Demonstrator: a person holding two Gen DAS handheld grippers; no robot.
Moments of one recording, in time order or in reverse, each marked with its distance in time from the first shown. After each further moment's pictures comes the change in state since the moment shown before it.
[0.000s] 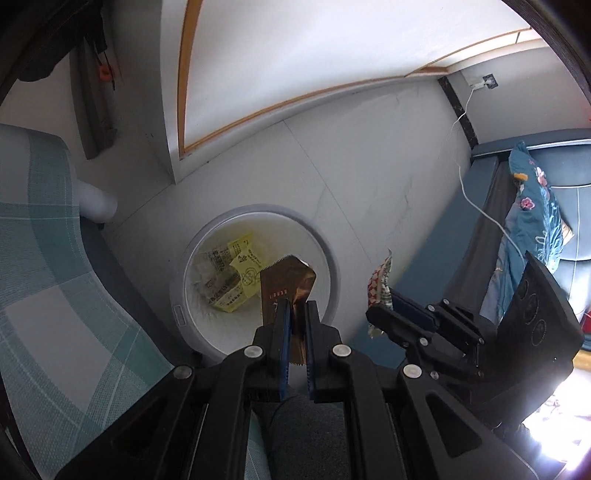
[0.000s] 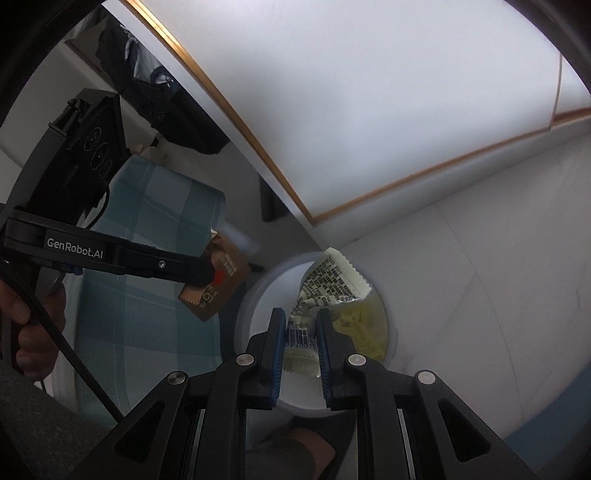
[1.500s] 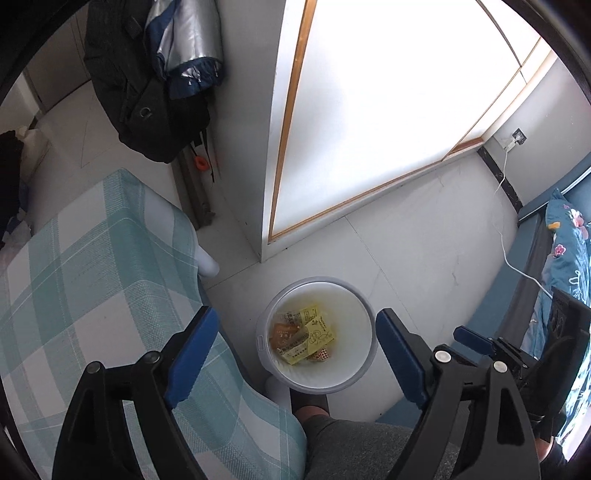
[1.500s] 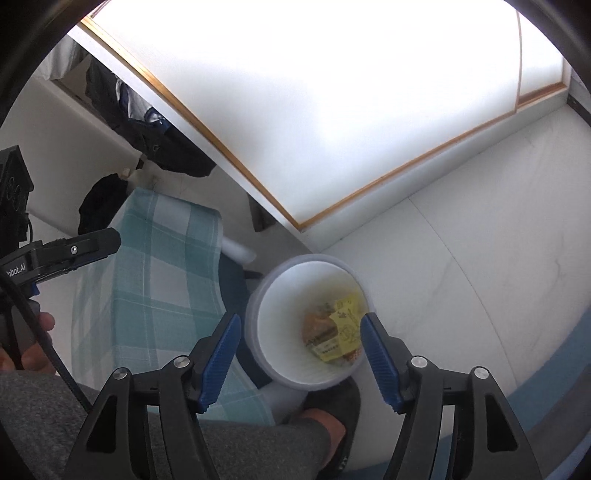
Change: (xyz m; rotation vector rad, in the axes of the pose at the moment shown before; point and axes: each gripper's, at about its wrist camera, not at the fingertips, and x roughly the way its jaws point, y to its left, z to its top) left arm -0.141 -0.044 -0.061 -0.052 -0.425 0.304; right arm -0.082 0.001 0.008 0.101 -0.032 -0.034
